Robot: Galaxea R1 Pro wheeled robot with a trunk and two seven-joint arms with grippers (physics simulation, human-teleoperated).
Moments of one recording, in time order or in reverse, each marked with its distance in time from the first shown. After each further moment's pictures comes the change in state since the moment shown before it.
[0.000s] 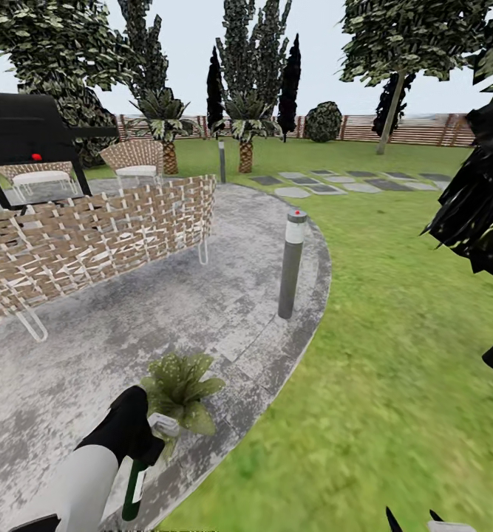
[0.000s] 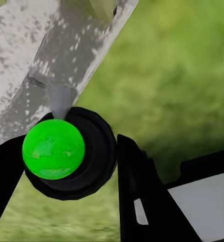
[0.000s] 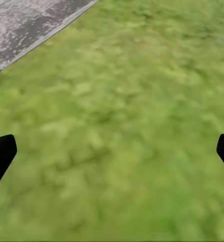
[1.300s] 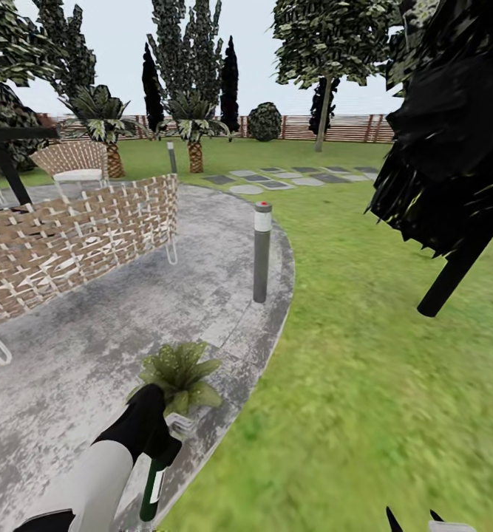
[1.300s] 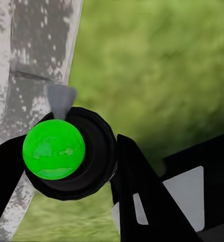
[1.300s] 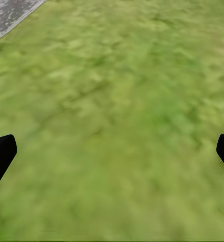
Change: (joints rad) left arm -0.019 -0.047 -0.075 0.034 -0.001 -0.002 -0.058; right arm 0.000 -0.001 -0.001 -0.001 0.000 0.000 0.000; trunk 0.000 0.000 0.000
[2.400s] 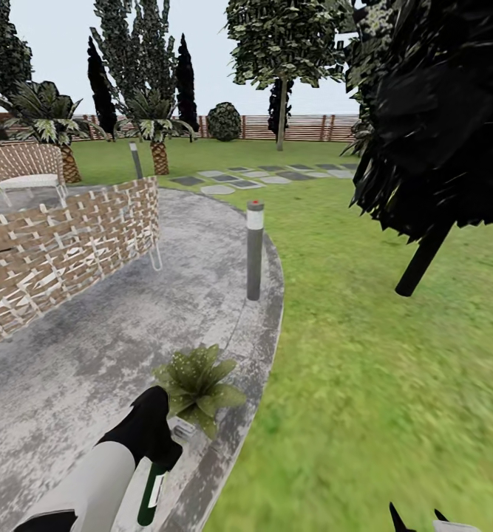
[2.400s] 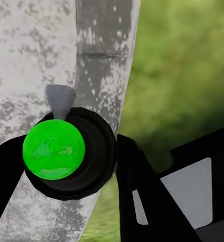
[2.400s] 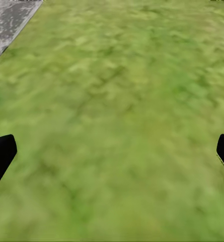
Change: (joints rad) left arm 0.001 -0.001 -0.056 0.025 0.001 -0.001 0.001; right arm 0.000 0.001 0.001 -0.001 -0.063 0.000 0.001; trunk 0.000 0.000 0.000
